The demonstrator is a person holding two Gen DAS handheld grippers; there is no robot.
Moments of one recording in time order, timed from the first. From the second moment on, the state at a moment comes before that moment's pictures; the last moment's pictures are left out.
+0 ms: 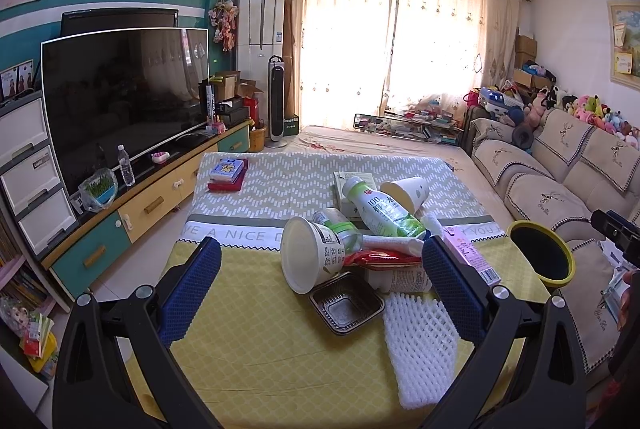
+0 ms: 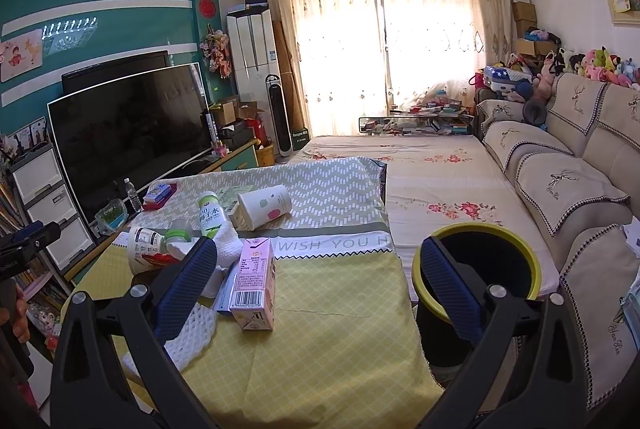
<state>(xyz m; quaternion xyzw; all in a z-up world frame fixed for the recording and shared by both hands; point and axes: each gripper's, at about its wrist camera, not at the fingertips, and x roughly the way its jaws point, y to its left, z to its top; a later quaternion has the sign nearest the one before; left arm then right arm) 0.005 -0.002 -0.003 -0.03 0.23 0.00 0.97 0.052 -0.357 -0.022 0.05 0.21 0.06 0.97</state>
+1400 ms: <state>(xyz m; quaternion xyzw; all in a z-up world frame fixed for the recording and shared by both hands) 0.007 -0.001 -0.009 -0.02 0.24 0.00 0.97 0.058 -0.352 -0.035 0.06 0.22 0.06 0.97</state>
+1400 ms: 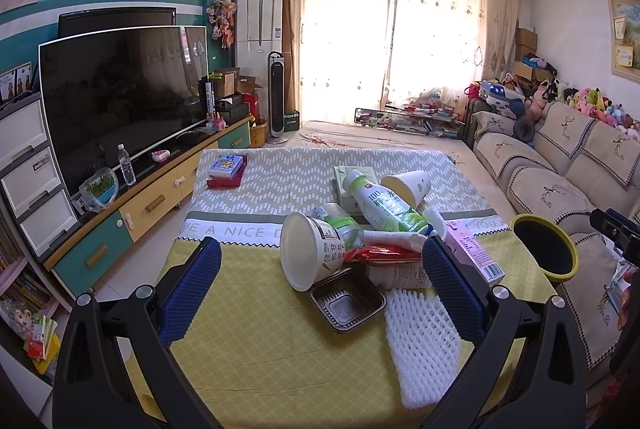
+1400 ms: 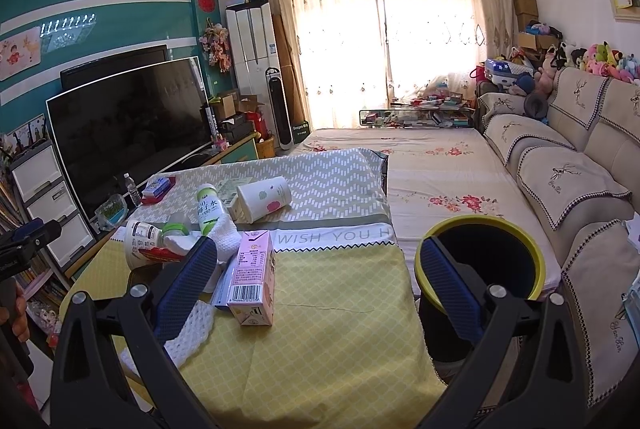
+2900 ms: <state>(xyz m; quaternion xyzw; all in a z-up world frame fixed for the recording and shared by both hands) 0.036 -0.008 -0.036 -0.02 0.27 -0.02 0.96 0.120 -0.284 -0.129 0.01 0.34 0.13 0.93</state>
